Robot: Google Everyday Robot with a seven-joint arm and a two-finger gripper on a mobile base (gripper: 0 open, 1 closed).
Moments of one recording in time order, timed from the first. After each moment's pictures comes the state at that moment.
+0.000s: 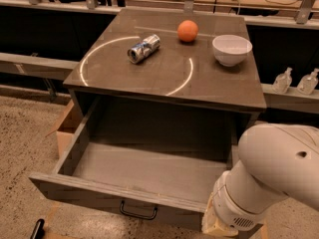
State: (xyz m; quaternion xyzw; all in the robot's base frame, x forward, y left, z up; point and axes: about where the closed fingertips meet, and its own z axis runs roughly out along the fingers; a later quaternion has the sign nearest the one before) arm 0.293 -0.115 0.715 -0.65 0.75 0.12 0.06
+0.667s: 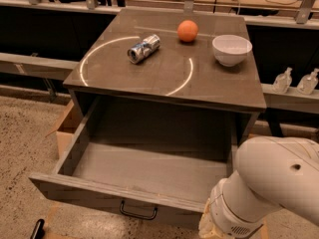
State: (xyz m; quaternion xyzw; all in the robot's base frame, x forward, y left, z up) arm 0.288 -0.111 0.697 -0.66 0.74 0.12 0.07
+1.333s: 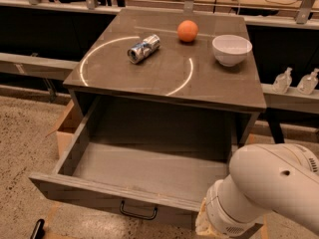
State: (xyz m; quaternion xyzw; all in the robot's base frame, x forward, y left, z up) arm 0.300 -0.107 0.680 -0.68 0.72 0.10 0.09
